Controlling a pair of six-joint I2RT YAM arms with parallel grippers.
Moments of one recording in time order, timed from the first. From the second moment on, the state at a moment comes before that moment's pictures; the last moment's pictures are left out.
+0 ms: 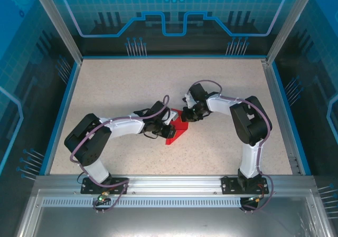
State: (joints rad) left arm -0.67 1.69 0.90 -0.27 0.36 -0.32; right arm 0.47 1.95 1.19 -0.49 -0.43 0.32
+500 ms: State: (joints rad) left arm -0.62 1.73 0.94 -0.29 0.40 -0.29; right arm 0.50 1.96 1.24 -0.56 -0.35 0.25
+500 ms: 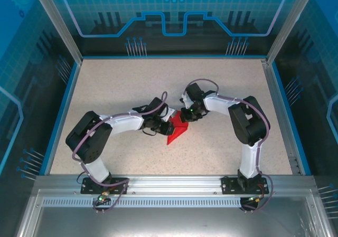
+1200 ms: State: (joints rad) left arm -0.60 1.82 1.00 -0.32 0.42 -0.26; right arm 0.52 1.96 1.24 -0.56 -0.31 0.21
